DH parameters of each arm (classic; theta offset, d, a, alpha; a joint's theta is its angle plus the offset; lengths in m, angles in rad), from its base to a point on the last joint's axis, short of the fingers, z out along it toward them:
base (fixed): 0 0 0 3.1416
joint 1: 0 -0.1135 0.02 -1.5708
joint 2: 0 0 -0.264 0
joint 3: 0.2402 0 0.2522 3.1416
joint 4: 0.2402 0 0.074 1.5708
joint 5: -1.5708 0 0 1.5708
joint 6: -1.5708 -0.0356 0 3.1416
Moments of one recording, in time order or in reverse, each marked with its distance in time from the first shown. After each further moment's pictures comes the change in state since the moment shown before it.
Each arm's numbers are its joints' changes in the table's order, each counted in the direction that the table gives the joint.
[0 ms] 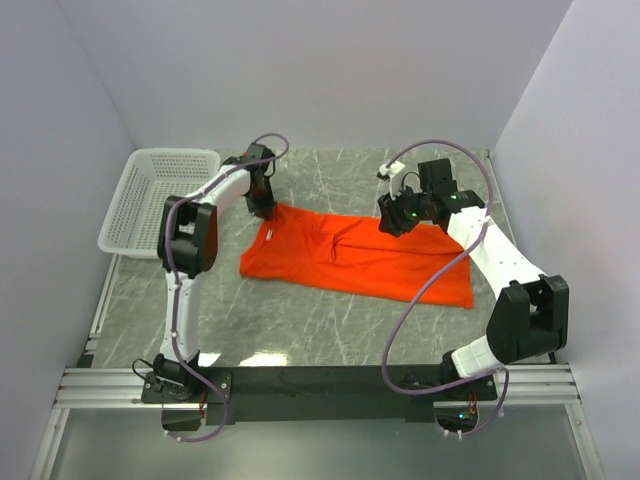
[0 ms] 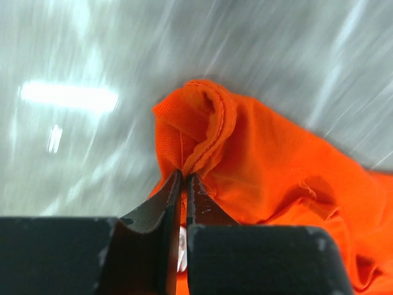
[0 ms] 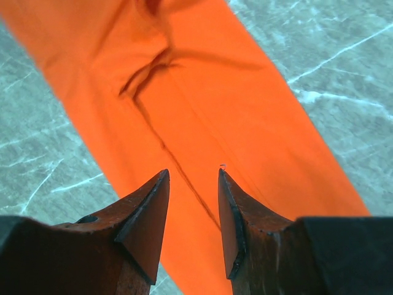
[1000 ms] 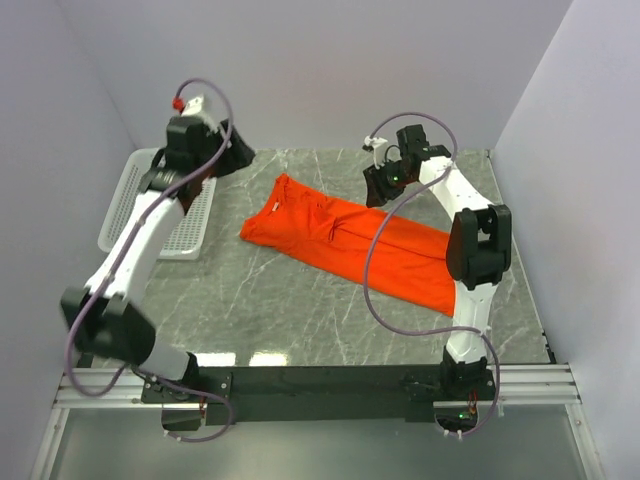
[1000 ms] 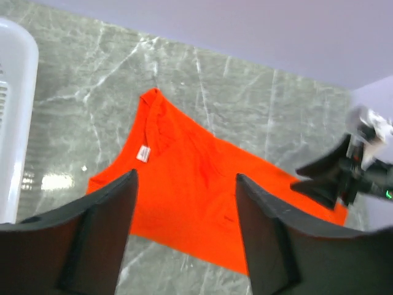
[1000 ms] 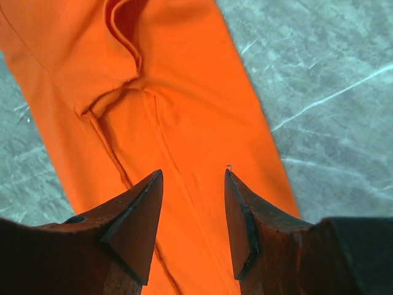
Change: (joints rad) left arm -0.074 0.645 -0.182 -0.315 -0.069 -0.030; right arm 0.033 -0.589 0.584 0.173 0.034 -0.005
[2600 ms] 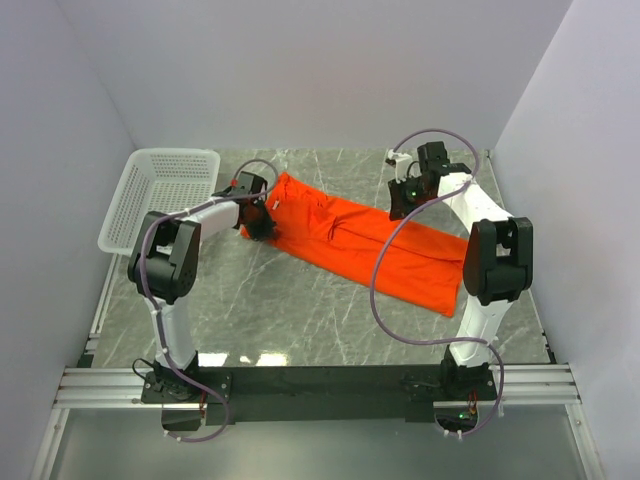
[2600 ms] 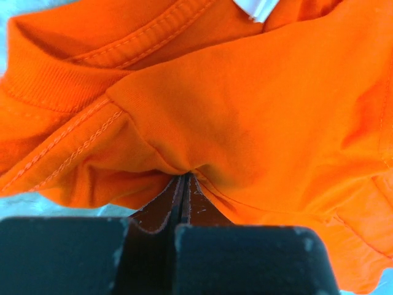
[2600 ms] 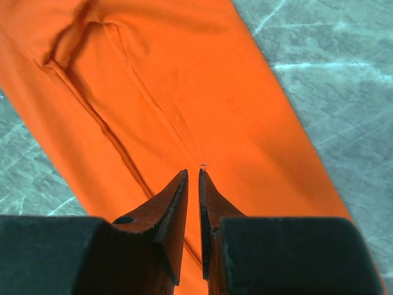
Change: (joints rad) left arm 0.097 -0.388 -0.293 -0.072 -0.034 0.271; right arm 0.085 0.176 -0.290 -0.066 -0.070 -0.089
